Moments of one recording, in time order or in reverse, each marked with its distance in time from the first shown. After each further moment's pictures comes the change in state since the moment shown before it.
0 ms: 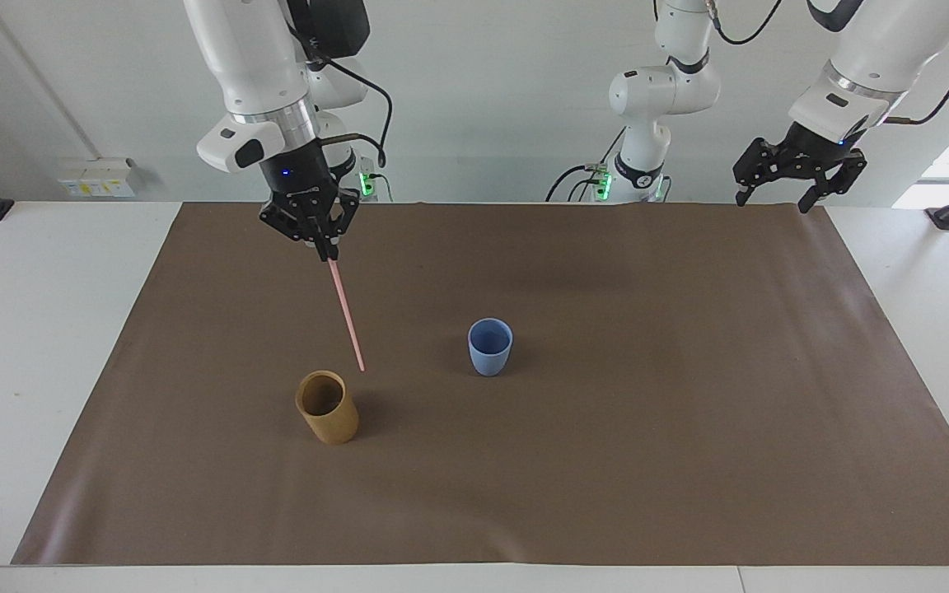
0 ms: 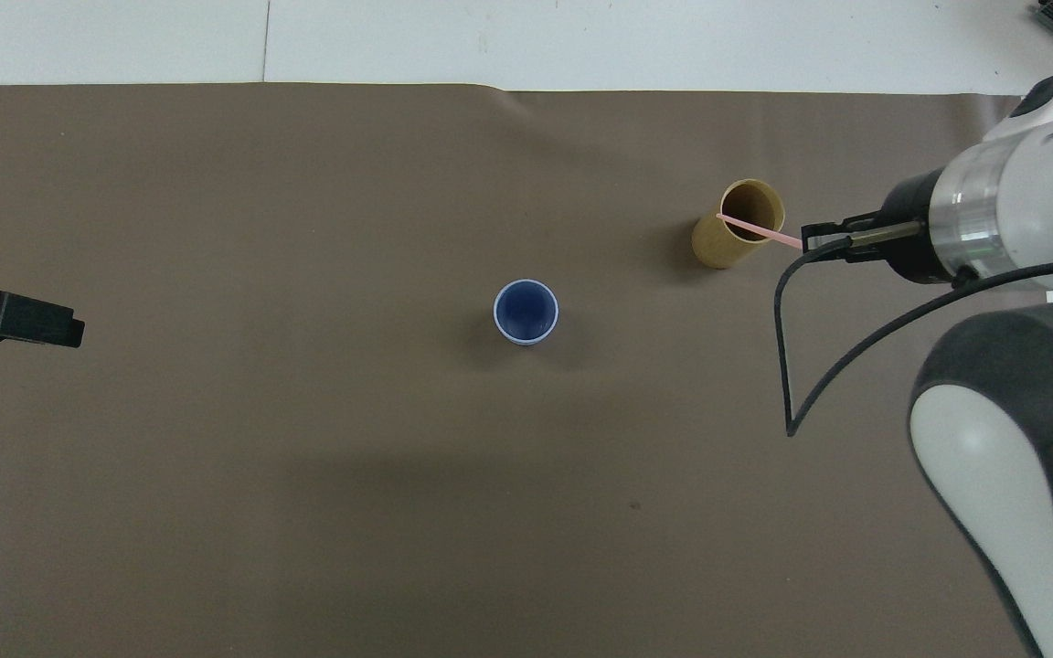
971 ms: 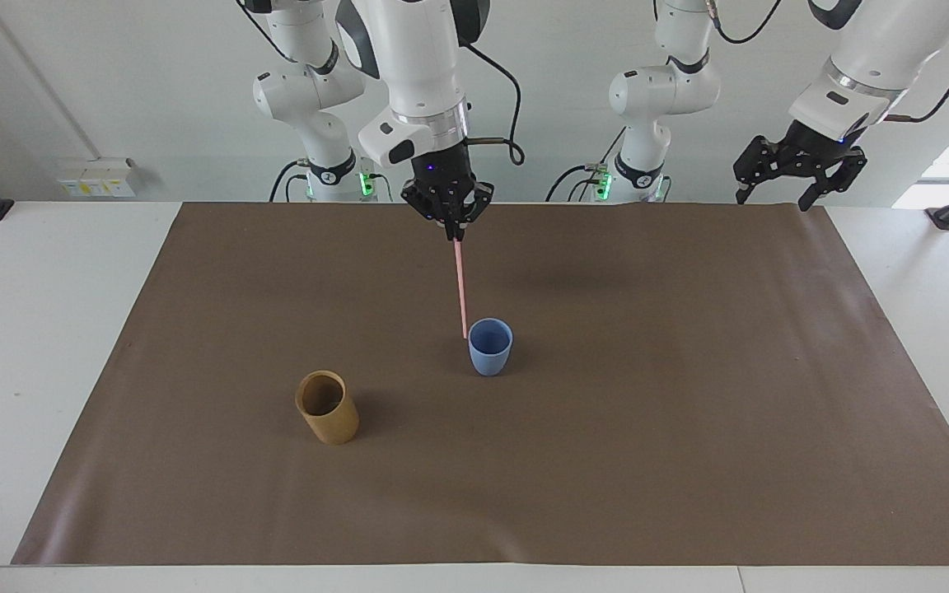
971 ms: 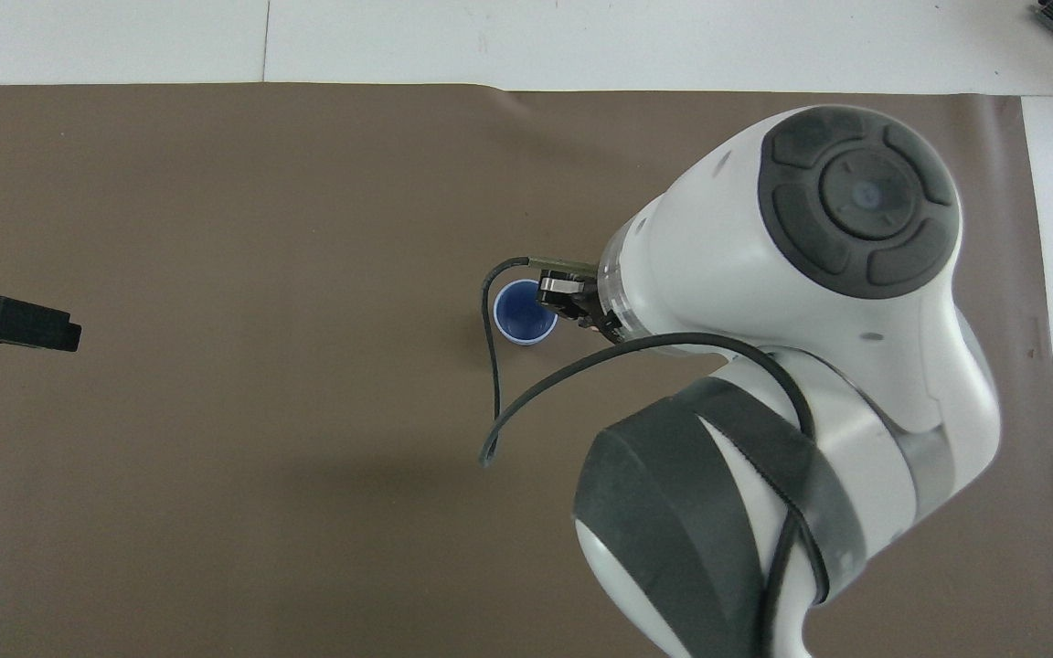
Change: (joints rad) left arm 0.001 -0.001 0.000 0.000 0.000 -0.007 0.000; right arm 0.228 0.145 0.024 0.171 0.044 -0.112 0.544
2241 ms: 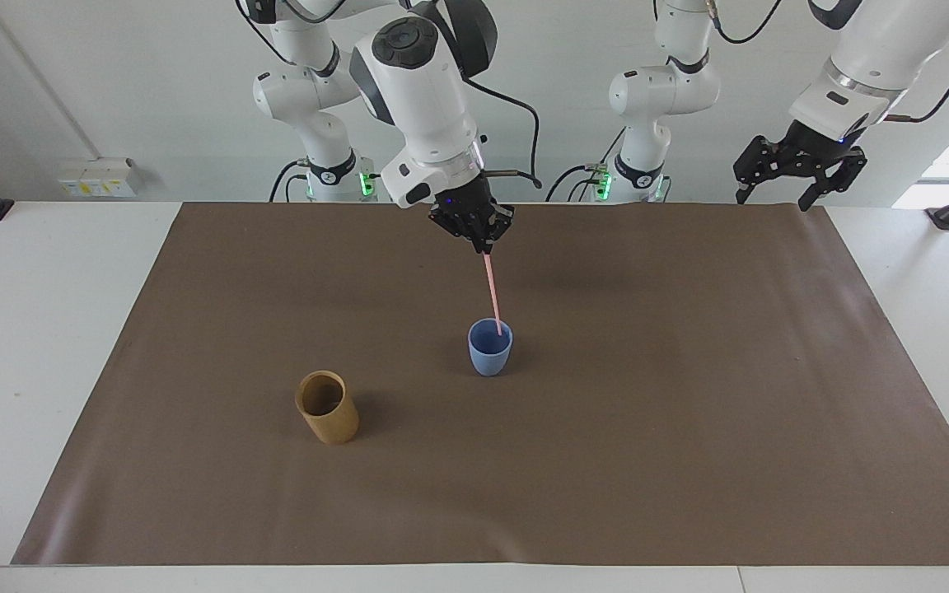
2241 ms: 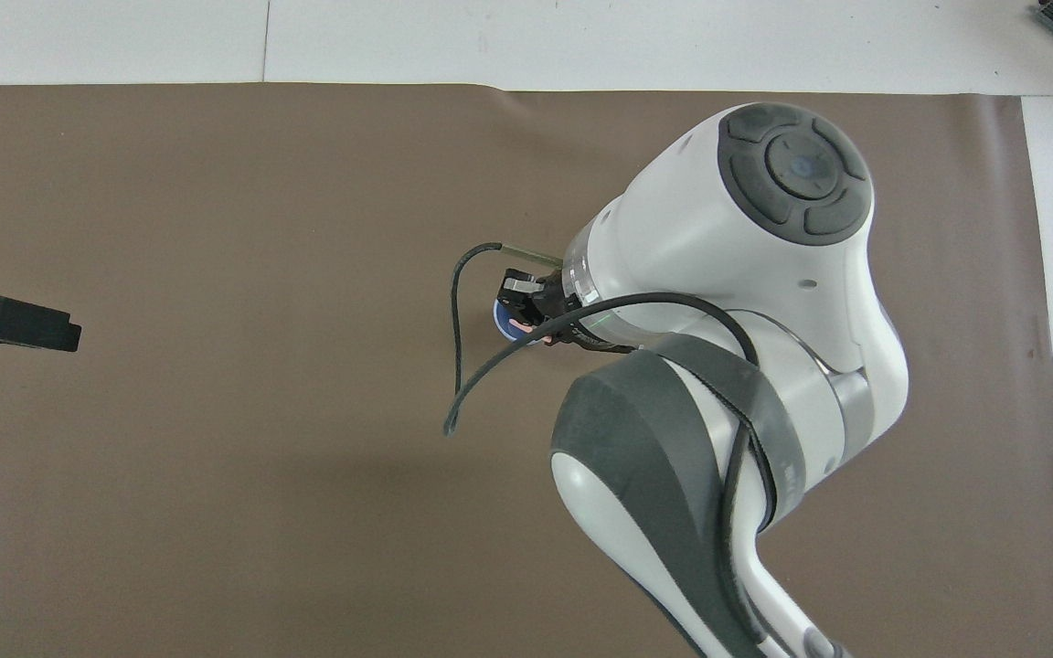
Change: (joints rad) left arm 0.000 0.000 0.000 0.000 0.000 -0.001 0.000; right arm -0.010 0.056 0.000 -0.033 0.123 0.059 0.041
